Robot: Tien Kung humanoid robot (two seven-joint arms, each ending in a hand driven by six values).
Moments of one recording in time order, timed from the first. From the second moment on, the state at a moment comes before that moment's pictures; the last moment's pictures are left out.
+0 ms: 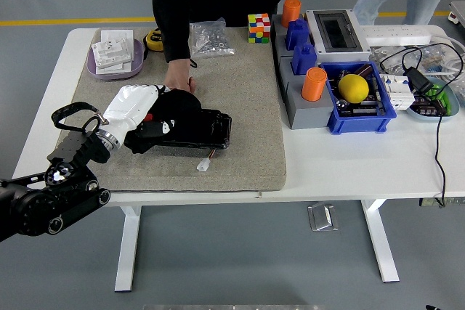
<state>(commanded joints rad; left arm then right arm) -0.71 0.36 -0.37 -0.95 1.69 0.53 0.10 0.17 -0.34 0.48 0.28 -0.31 0.10 -0.20</state>
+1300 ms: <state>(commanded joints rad) -0.66 0.43 -0.46 -0.93 1.72 0.54 0.10 0.16 -0.33 0.49 0.28 -0.31 0.10 -0.20</state>
